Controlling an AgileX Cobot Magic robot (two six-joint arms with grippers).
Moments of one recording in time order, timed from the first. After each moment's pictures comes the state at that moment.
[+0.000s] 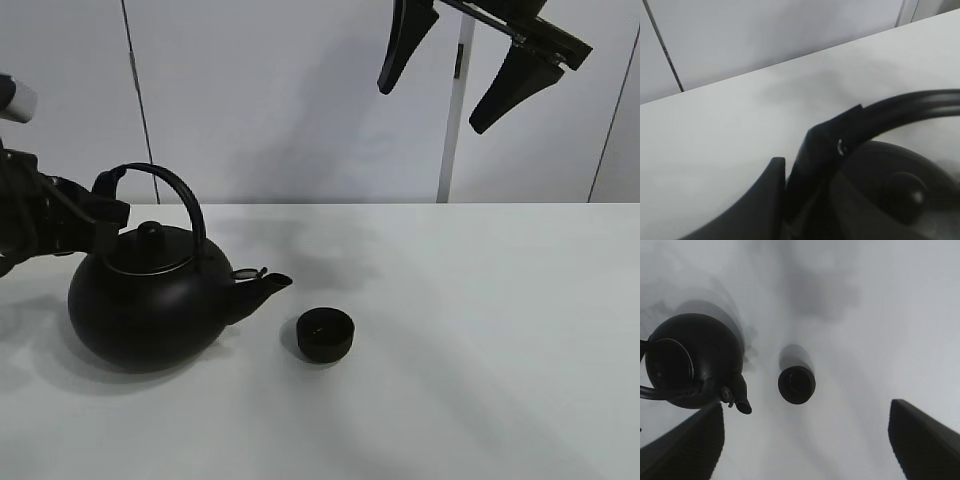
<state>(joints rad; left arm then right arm) -0.22 1.74 -0.52 0.41 -0.77 -0.15 0.22 1.89 -1.77 0.35 1.23 0.05</state>
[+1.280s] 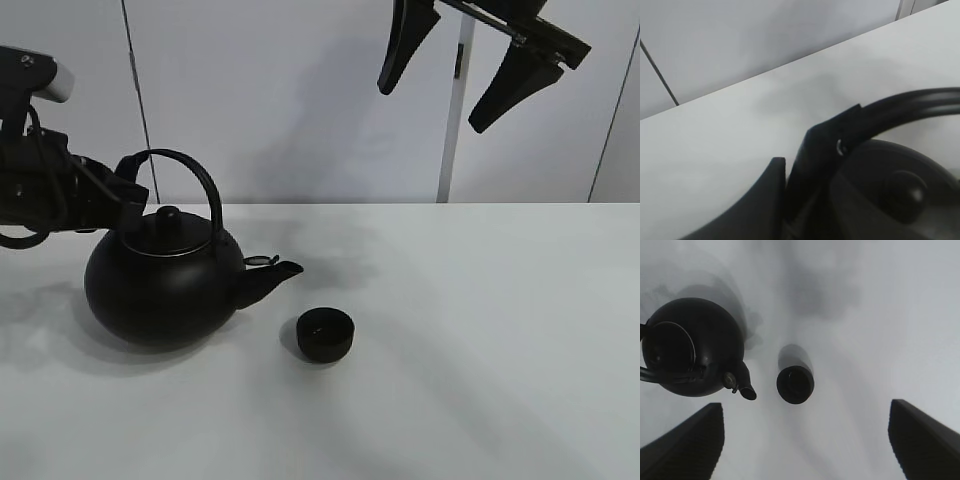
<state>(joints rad) -0.26 1.74 -0.64 0.42 -0.62 -0.15 0.22 1.89 -1.77 0.35 1.23 0.03</state>
